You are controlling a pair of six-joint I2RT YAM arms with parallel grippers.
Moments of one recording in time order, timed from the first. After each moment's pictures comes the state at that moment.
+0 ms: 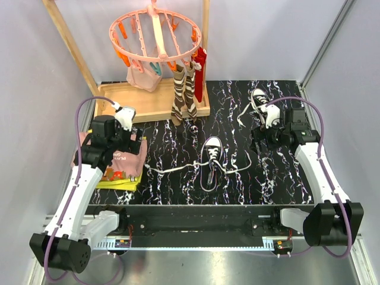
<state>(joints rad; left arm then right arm) -0.15 0.95 0.95 -0.66 0.06 0.17 0.02 1.18 1.01 -0.71 -0.41 -0.31</state>
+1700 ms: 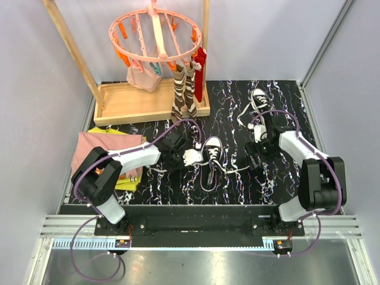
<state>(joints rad) -0.69 1.64 0.92 -0.48 0.17 0.65 0.08 1.50 0.93 -0.77 -0.21 -0.31</state>
